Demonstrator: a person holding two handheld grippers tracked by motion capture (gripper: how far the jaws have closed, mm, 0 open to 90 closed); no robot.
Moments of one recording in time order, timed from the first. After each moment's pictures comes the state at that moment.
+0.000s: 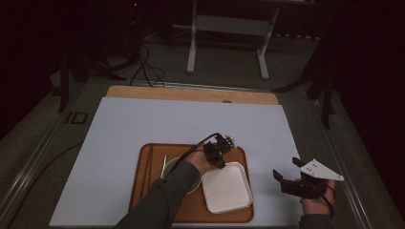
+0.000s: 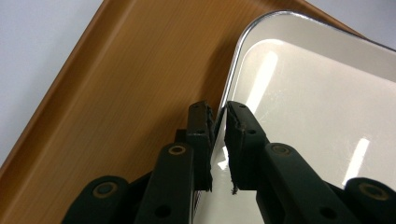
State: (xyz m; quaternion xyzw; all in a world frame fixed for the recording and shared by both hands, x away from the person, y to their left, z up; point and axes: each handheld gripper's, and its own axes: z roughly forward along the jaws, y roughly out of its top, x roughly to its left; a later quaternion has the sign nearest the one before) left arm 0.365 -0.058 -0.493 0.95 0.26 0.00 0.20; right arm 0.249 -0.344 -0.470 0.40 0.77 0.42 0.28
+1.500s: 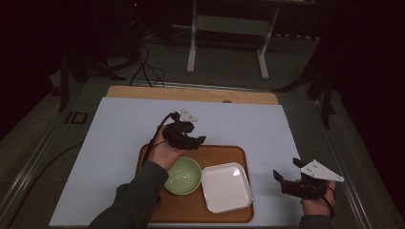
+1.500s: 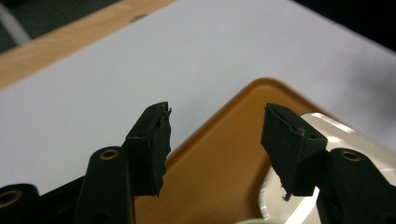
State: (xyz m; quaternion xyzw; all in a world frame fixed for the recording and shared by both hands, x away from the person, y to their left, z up) left arm 0.340 0.057 -0.412 0.83 0.37 0.15 0.38; right arm 0.247 -0.344 -0.471 0.40 0.77 0.41 0.29
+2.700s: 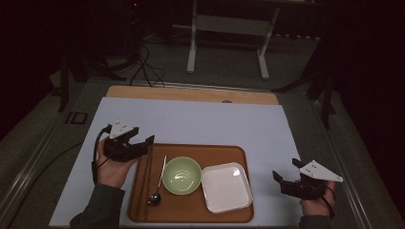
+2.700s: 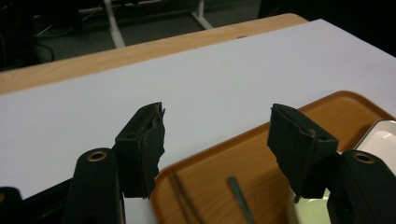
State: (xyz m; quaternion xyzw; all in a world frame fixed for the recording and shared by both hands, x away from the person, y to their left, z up) left arm 0.281 0.191 -0.422 0.72 0.48 0.24 0.43; right arm 0.246 -0.342 -0.471 0.40 0.77 0.41 0.28
